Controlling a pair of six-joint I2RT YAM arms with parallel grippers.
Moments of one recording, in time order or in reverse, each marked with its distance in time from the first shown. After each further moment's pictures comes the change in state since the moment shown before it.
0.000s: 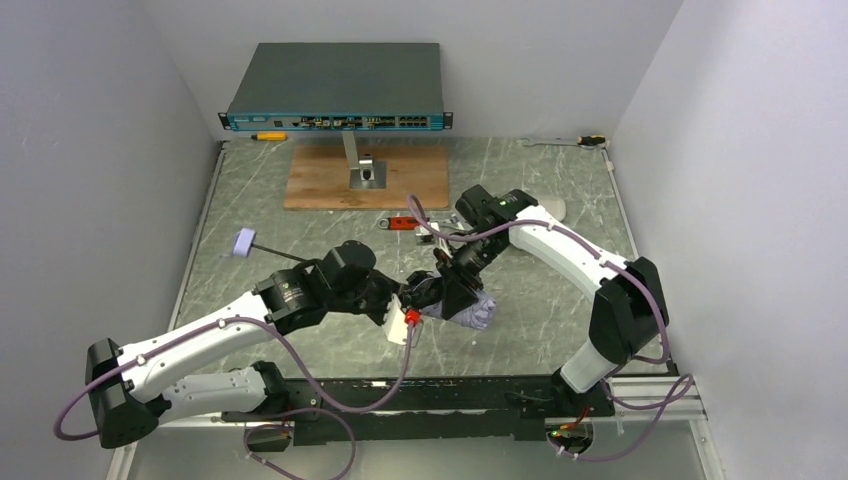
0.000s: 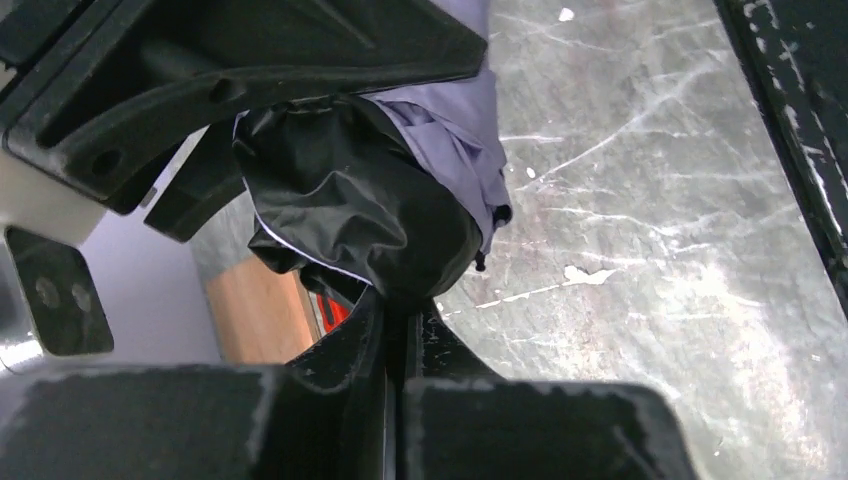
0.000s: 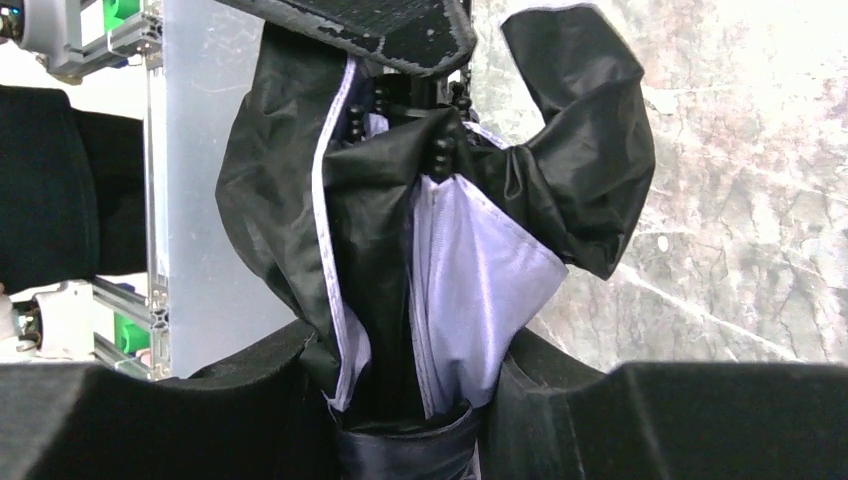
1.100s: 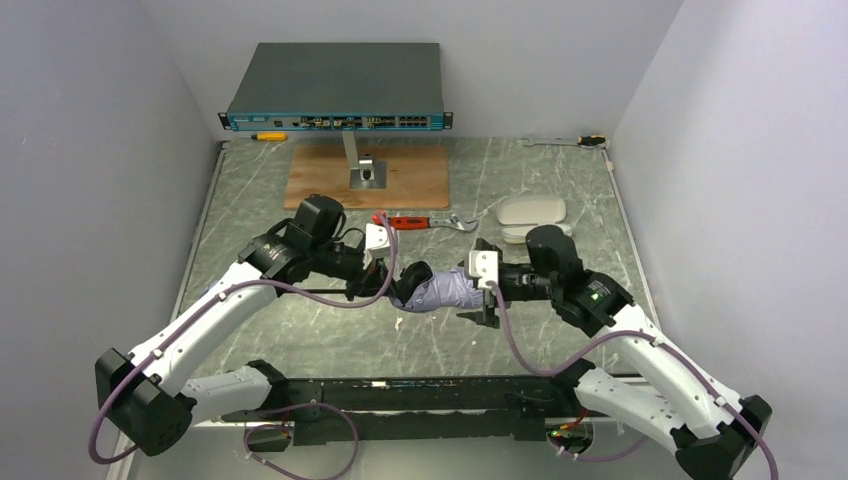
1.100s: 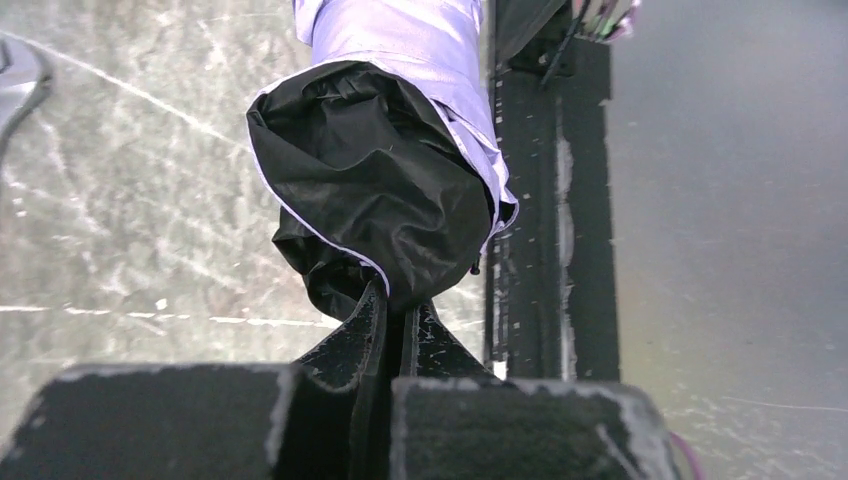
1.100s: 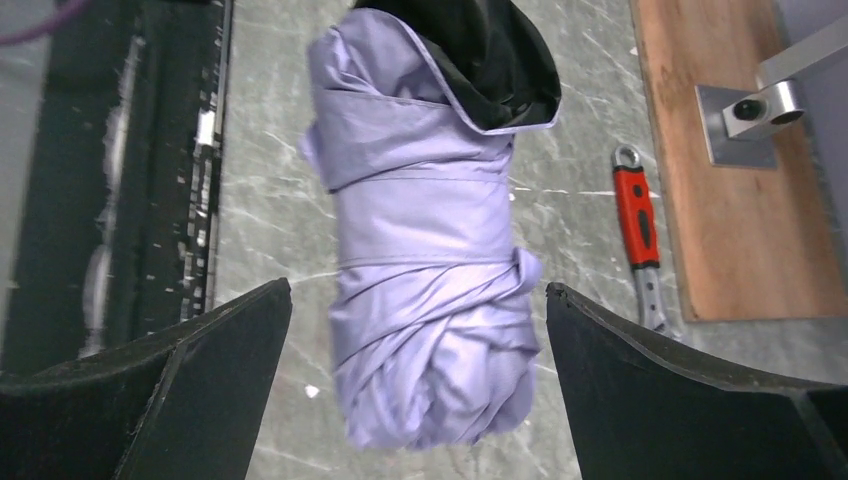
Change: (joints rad) left arm 0.388 0.083 0.109 -0.119 0.537 -0.655; right arm 0.024 -0.773 -0.463 0.618 0.297 0.031
